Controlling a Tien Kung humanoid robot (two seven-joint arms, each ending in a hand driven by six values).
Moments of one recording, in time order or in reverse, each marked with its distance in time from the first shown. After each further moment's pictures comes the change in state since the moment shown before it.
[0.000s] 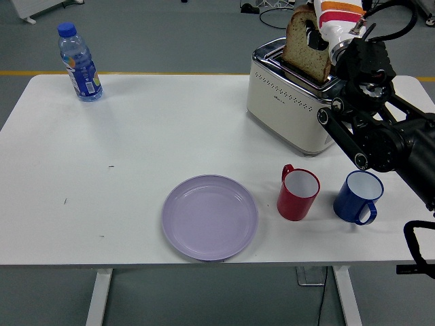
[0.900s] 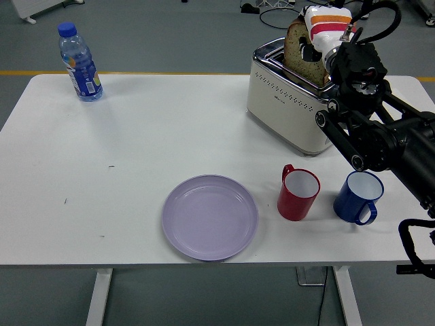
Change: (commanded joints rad) left arm 0.002 0.000 0.007 0.000 0.001 0.003 0.002; right arm 0.013 0.019 0.006 -0.048 -0.055 0.123 0.033
